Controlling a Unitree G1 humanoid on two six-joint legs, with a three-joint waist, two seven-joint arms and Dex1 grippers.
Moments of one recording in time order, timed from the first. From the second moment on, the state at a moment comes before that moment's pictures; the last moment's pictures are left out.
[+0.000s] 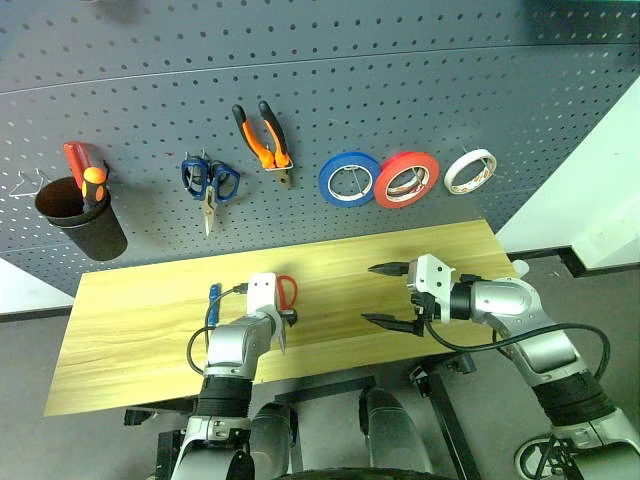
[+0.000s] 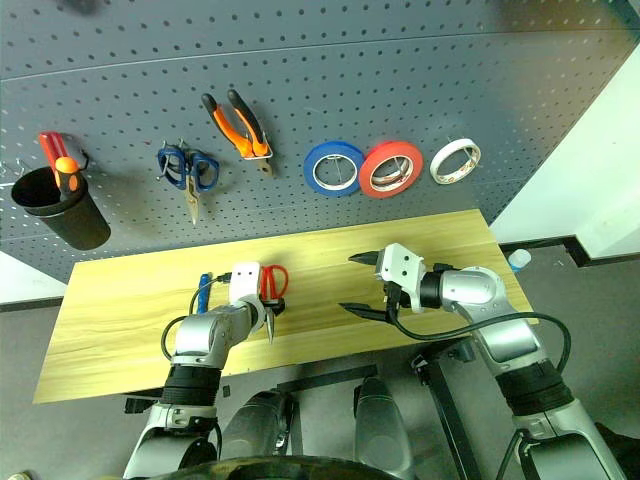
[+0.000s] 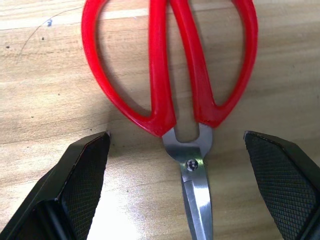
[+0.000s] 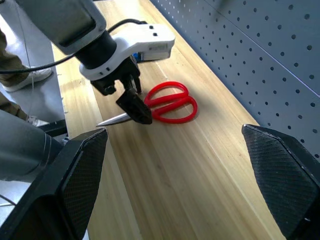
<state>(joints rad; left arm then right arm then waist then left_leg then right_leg) -0.29 -0.09 0.10 0.11 -0.10 1.05 0.11 -0.24 -0.65 0.18 -0.07 0.24 0.10 1.04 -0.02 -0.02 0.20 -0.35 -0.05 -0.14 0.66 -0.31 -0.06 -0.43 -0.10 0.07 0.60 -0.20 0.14</state>
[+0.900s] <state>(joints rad) -0.24 0.01 0.12 -0.16 -0.18 1.12 -0.01 -0.25 -0.61 0.17 -0.04 0.22 0.04 1.03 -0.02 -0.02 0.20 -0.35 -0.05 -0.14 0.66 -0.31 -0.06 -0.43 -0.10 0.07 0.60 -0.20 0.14</state>
